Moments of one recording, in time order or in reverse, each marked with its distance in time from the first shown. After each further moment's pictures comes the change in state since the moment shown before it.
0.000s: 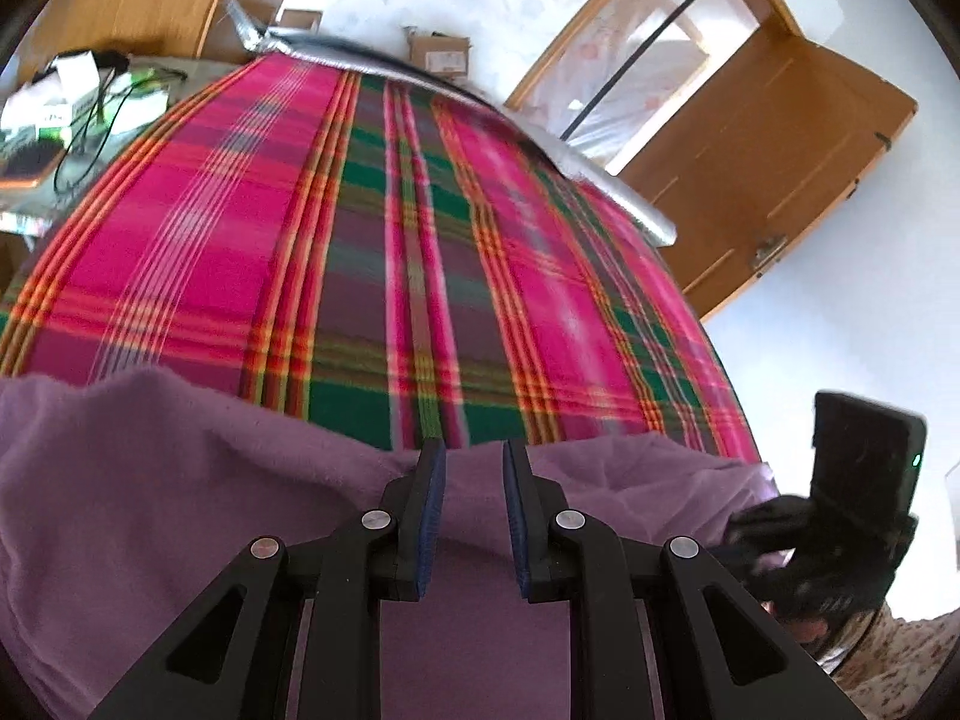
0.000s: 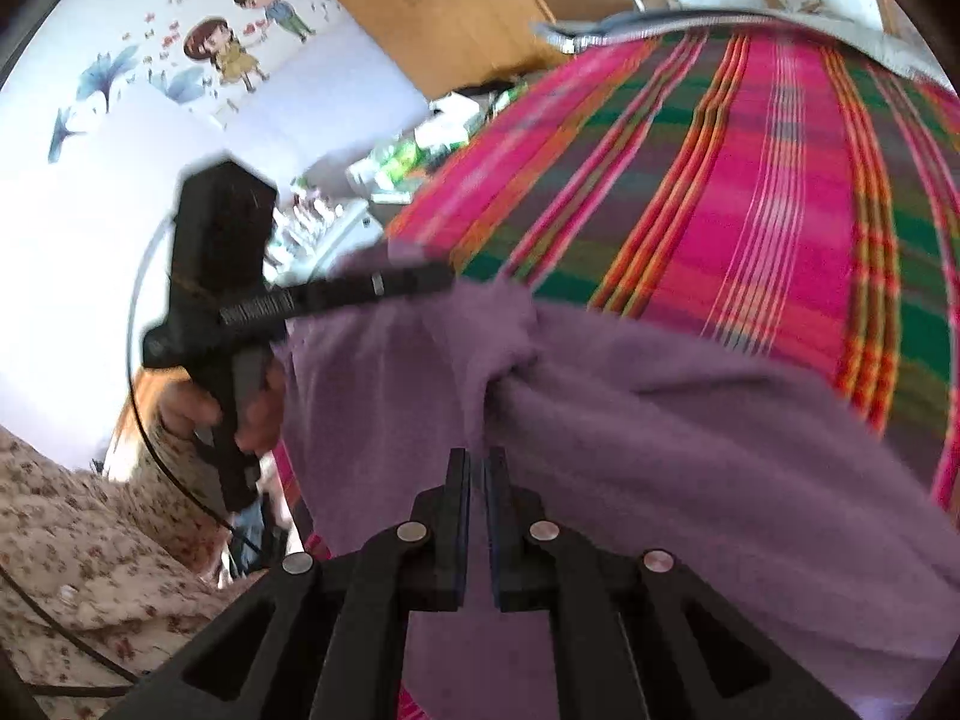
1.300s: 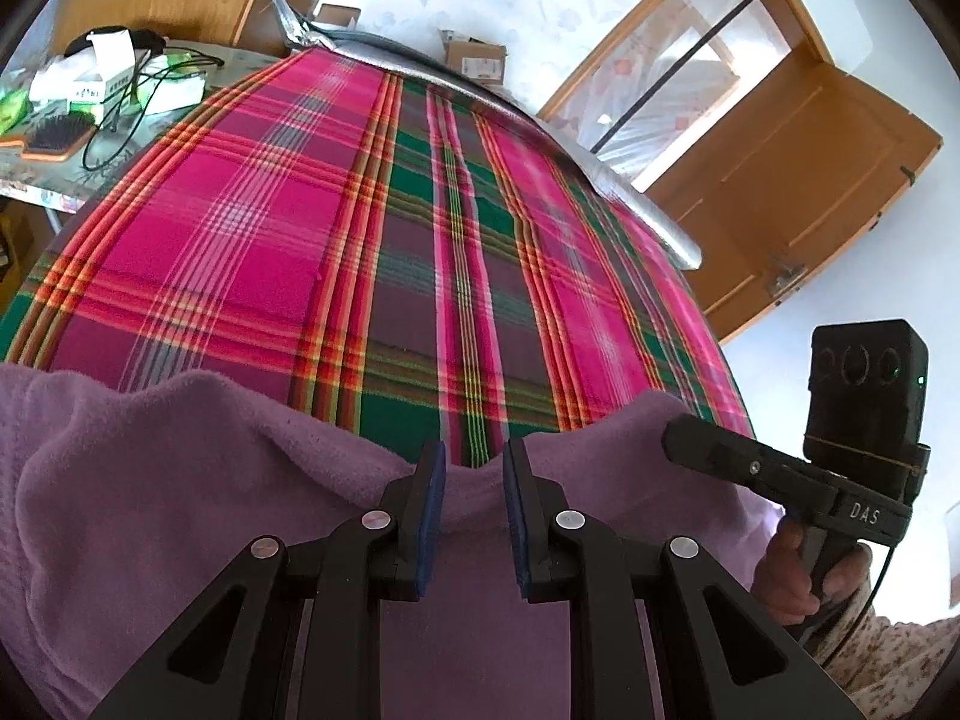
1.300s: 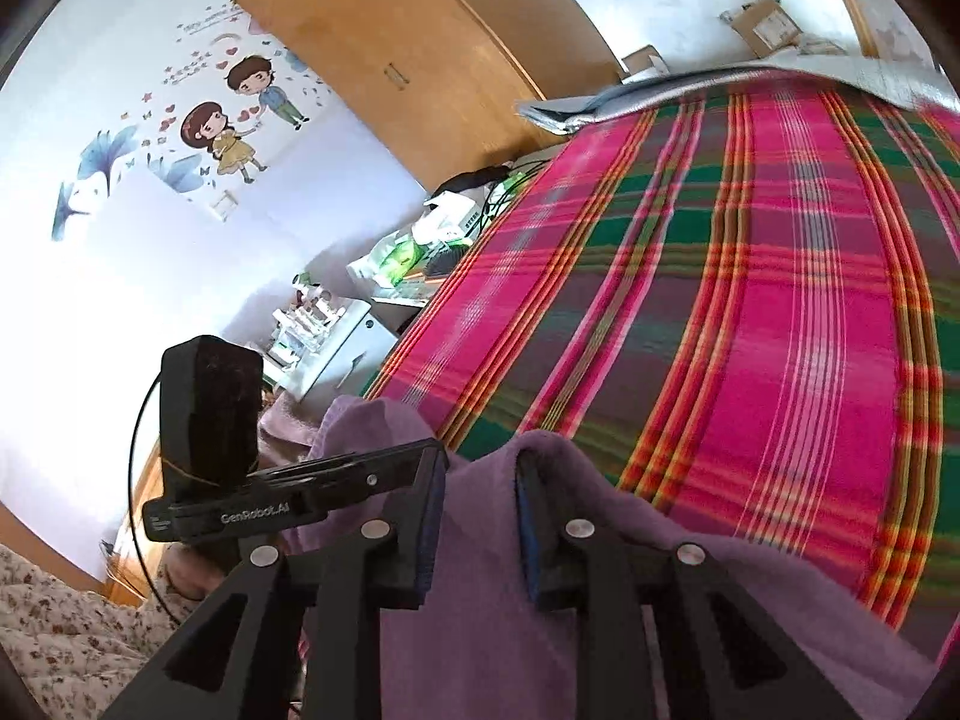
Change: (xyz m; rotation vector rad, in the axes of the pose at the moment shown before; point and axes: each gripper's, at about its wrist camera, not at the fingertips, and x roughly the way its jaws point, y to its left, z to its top) left arm 0.002 0.013 0.011 -0.059 -0.023 0.043; right arm 0.012 -0.011 0.062 0.045 -0.192 0.011
